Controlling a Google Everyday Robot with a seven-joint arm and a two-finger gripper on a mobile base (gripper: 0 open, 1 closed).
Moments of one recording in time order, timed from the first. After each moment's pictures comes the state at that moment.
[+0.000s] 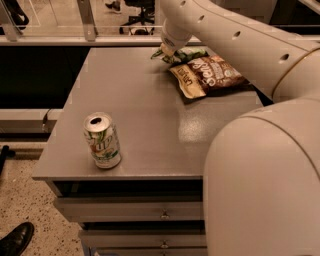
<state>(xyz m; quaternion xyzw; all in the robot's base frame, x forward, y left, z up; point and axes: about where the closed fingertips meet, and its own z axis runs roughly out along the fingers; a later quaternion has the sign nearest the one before) 0.818 -0.066 0.911 -0.45 0.81 -0.13 0.36</state>
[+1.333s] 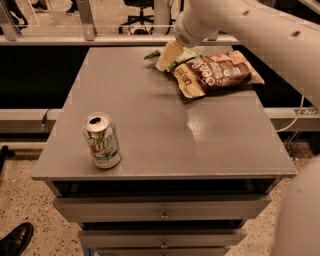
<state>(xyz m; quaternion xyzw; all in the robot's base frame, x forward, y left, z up) 0.773 -0.078 0.947 -0.46 0.78 -0.07 0.42</state>
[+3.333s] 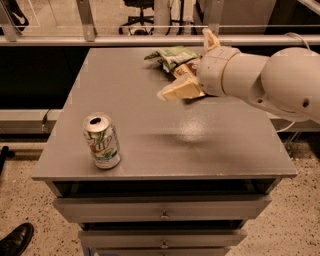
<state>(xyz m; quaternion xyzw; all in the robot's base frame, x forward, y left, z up) 0.611 -0.074 0.967 -0.44 0.65 0.03 0.62</state>
